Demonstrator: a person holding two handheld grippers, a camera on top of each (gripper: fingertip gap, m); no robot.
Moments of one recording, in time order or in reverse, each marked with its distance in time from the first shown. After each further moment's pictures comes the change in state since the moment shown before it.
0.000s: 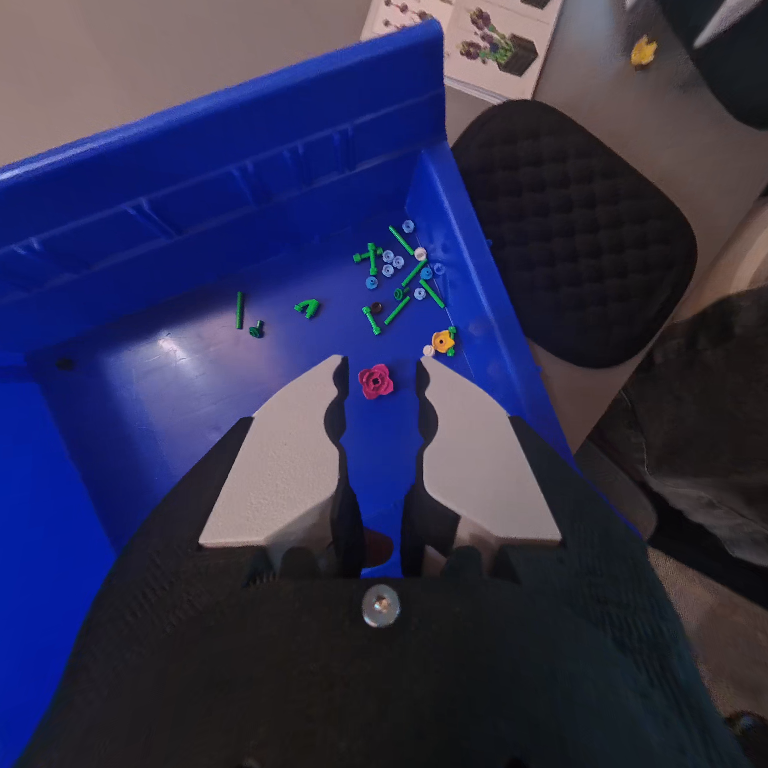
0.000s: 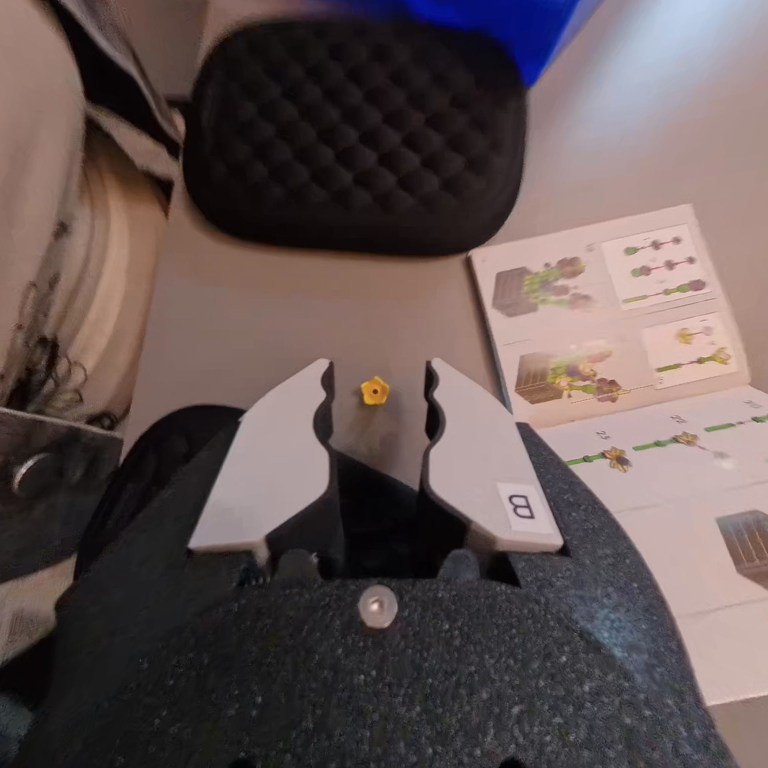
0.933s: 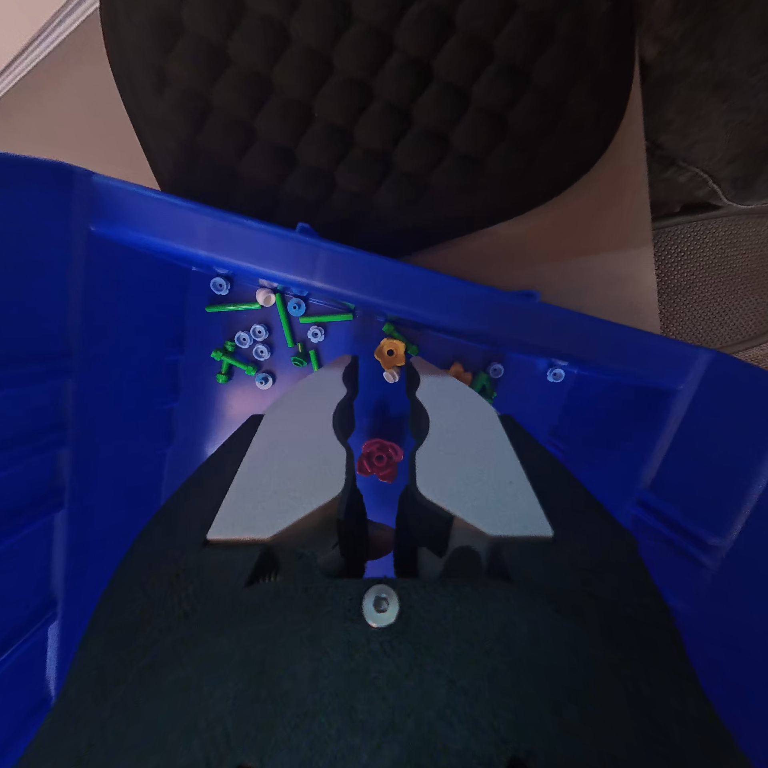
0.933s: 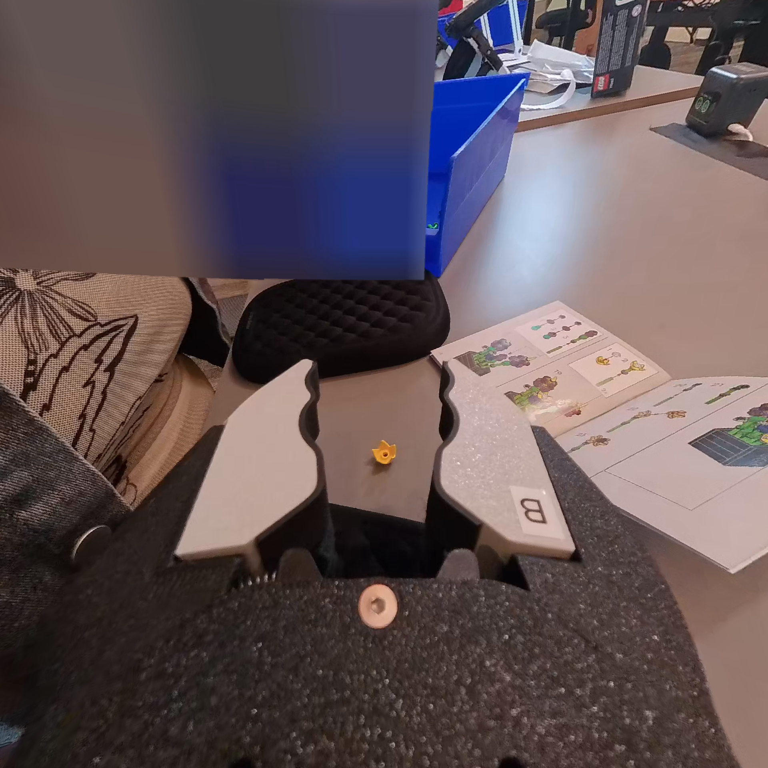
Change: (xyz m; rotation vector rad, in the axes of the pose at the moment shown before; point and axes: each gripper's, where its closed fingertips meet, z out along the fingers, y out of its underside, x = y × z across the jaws) left arm 0.031 0.023 0.069 -0.246 0.374 0.833; right arm 0.004 -0.029 -0.041 0.587 0.111 0.189
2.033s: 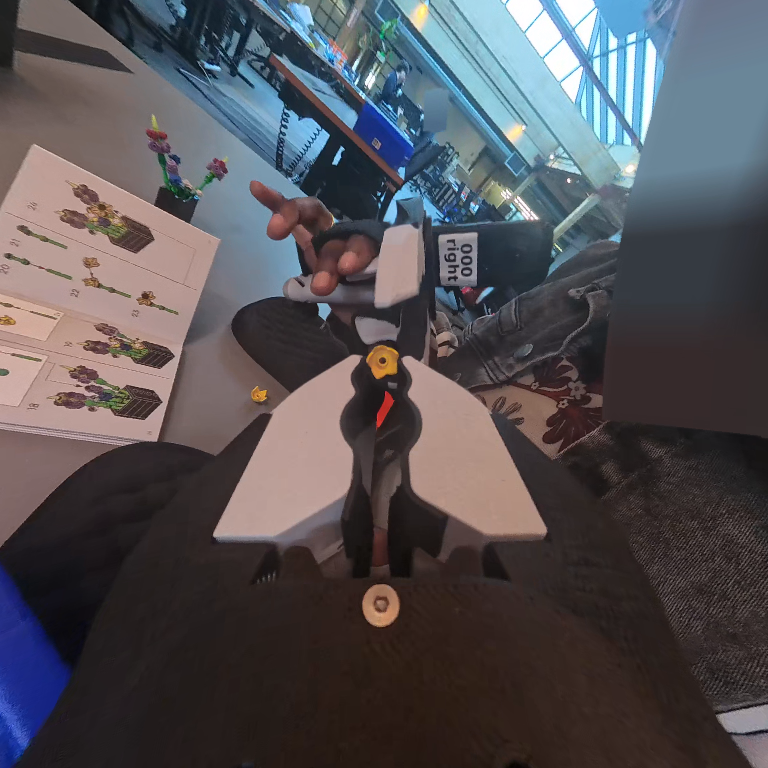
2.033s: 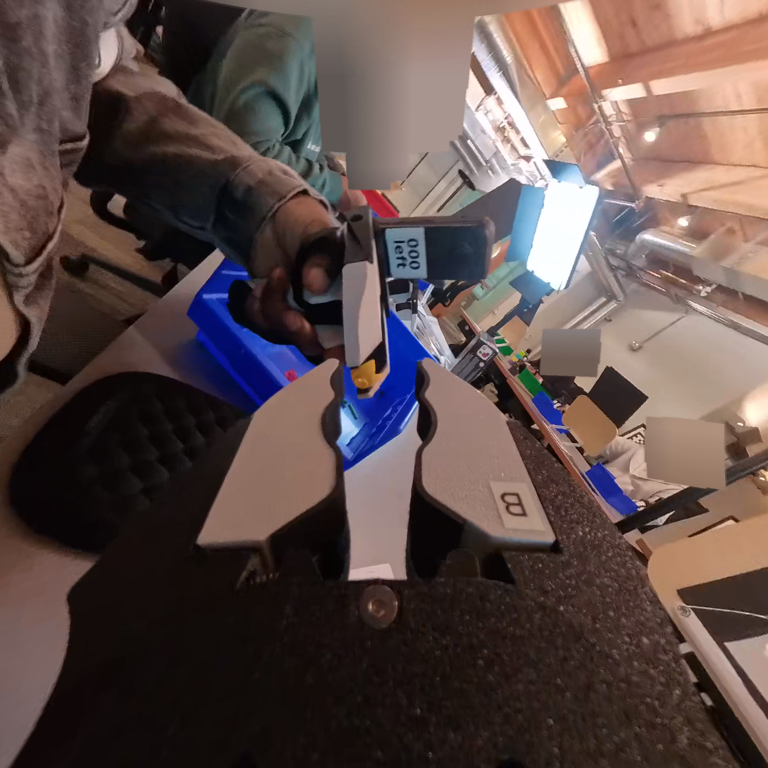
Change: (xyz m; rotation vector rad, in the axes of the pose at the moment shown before) left arm -0.015 -0.197 -0.095 1.176 0.134 -0.727; right arm -0.047 -0.109 0.068 0.265 0.182 -0.907
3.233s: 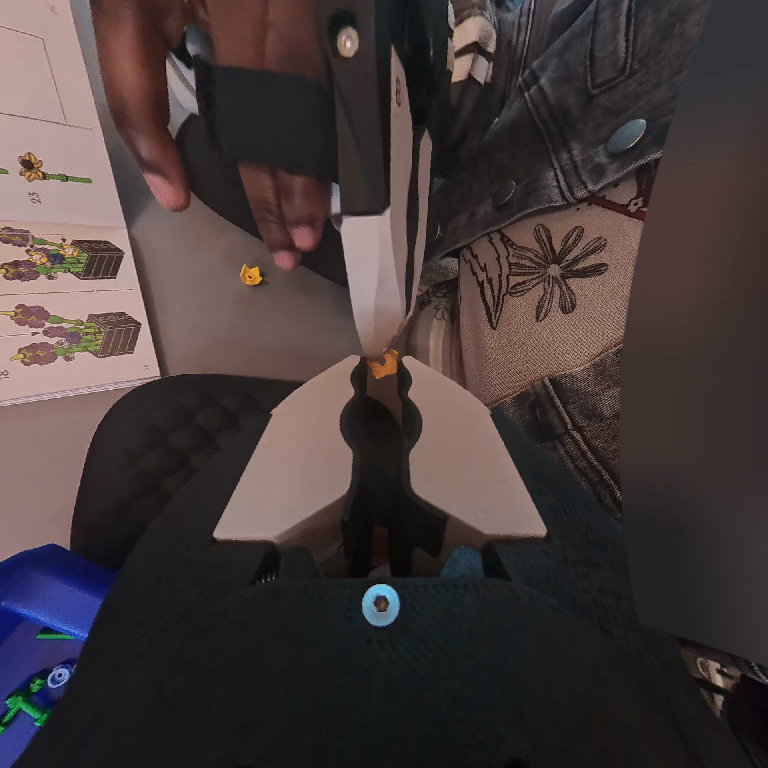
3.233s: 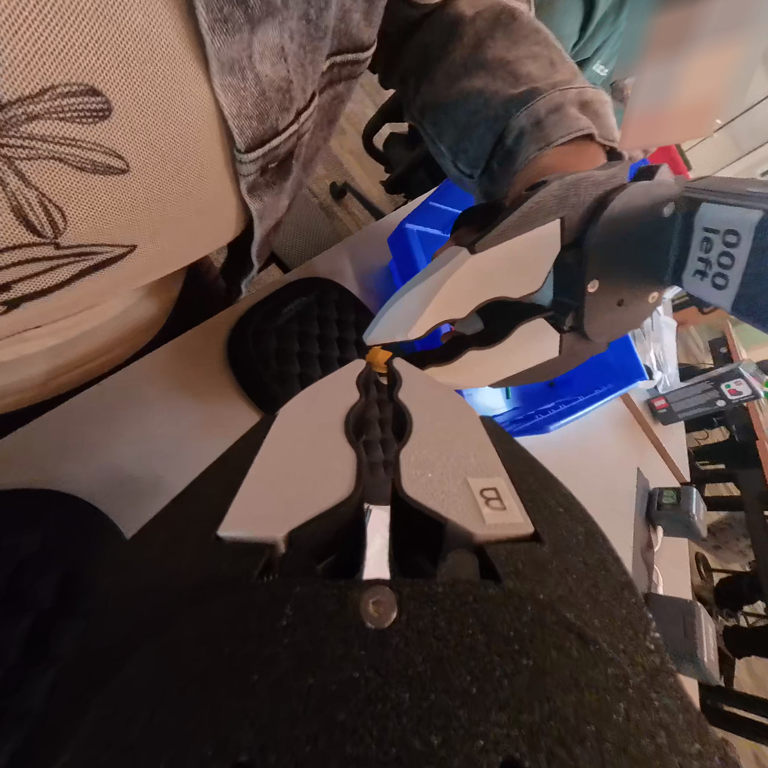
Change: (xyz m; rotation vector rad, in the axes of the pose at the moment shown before) left arm -0.015 0.059 0.010 -0.624 -0.001 0.165; right arm -0.062 0.027 -0.018 -0.104 -0.637 -0.035
